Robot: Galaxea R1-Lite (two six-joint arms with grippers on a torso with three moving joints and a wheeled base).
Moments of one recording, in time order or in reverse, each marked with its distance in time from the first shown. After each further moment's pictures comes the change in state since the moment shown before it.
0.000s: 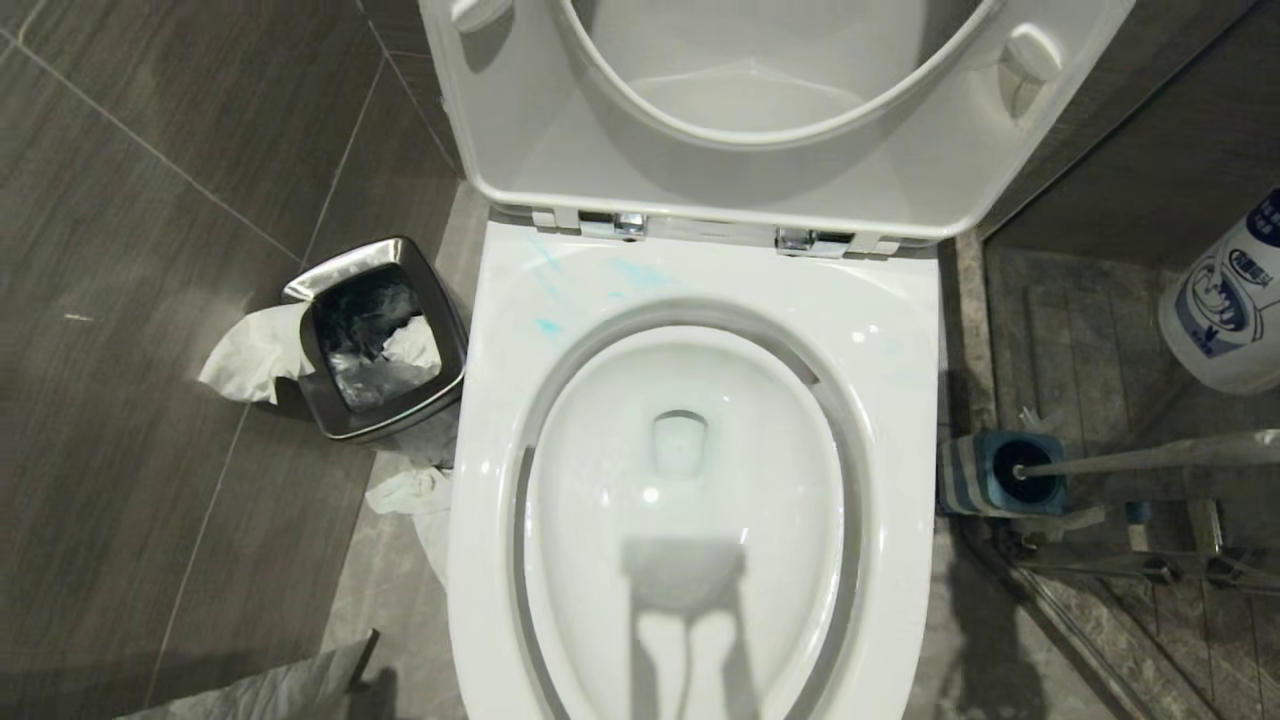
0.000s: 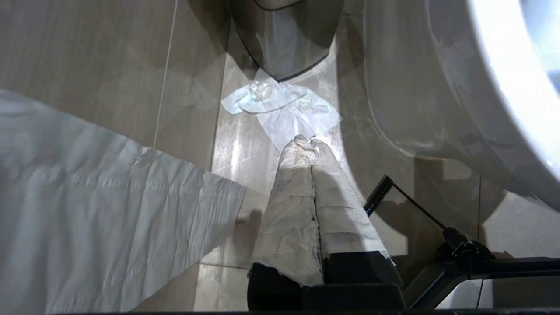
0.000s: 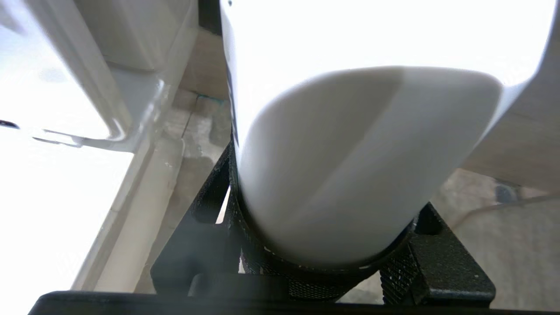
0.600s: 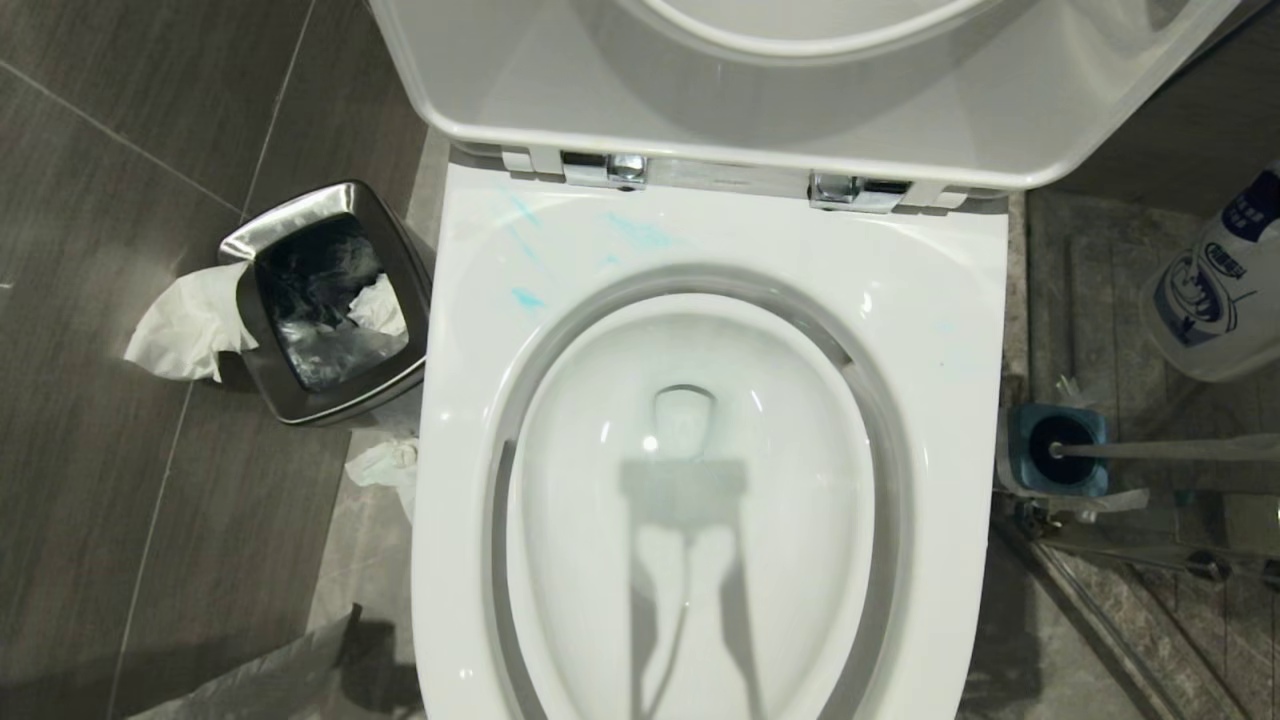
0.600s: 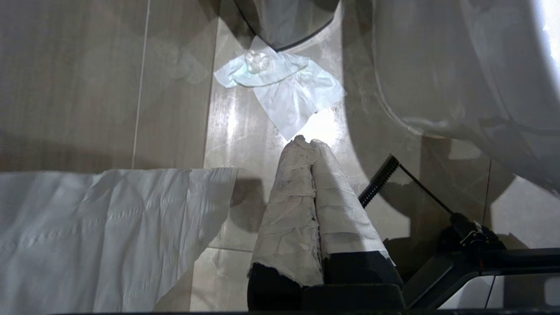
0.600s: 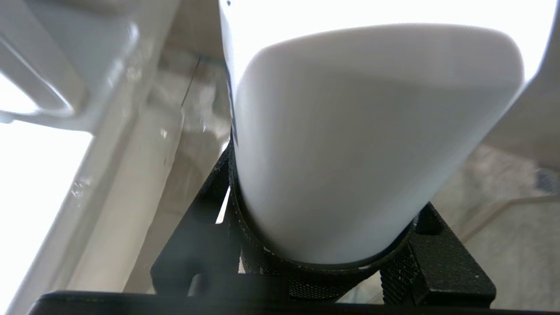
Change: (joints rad) left arm 0.000 0.000 0.000 0.000 0.000 0.001; right arm 0.000 0.056 0.009 -0.085 0.014 0.001
